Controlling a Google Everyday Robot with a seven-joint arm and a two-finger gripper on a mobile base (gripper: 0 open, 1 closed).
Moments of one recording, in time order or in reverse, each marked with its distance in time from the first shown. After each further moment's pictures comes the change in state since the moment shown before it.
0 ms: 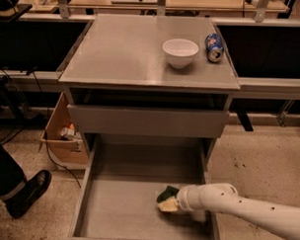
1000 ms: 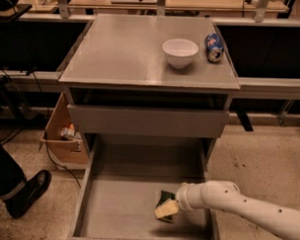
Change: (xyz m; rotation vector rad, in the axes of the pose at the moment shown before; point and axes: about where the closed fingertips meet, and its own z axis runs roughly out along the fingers) arm -0.013 0.024 -0.019 -0.067 -0.002 -0.040
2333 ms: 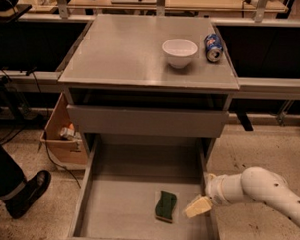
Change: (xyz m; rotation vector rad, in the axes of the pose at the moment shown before) arm -0.004 -0.011 -0.138 0.008 0.029 -0.129
